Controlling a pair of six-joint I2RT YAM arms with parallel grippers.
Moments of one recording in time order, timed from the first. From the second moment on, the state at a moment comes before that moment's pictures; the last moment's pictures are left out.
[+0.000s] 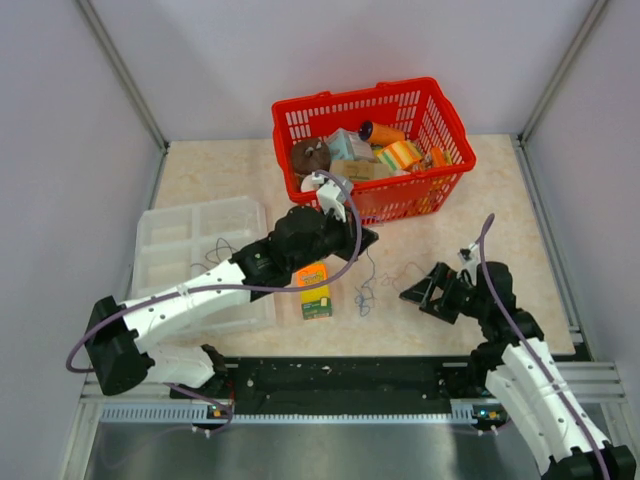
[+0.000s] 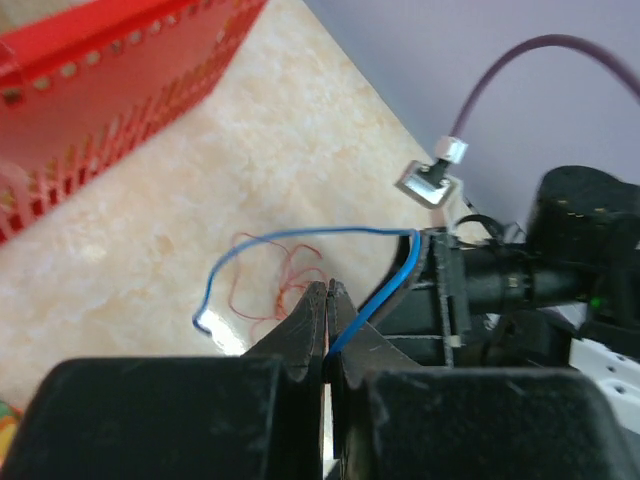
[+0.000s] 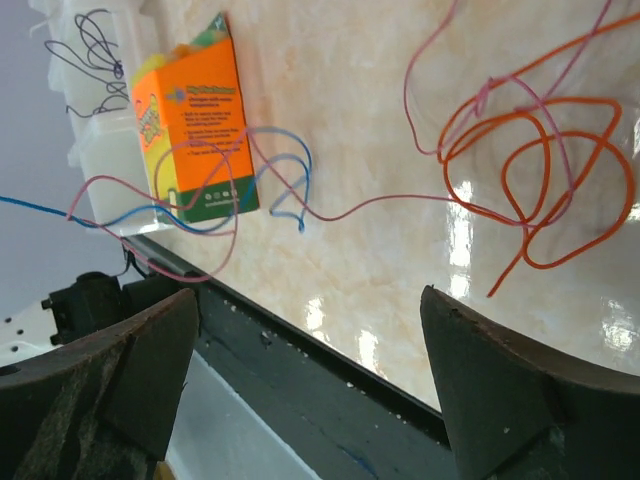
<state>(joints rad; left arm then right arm) -0.97 1.28 1.05 0.05 -0.03 -0.52 0.19 0.54 0.34 -0.48 -0.53 0.76</state>
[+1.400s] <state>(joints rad) -0.97 1.11 1.05 -0.01 0.23 -0.55 0.56 0.78 0.33 -0.05 -0.37 0.71</state>
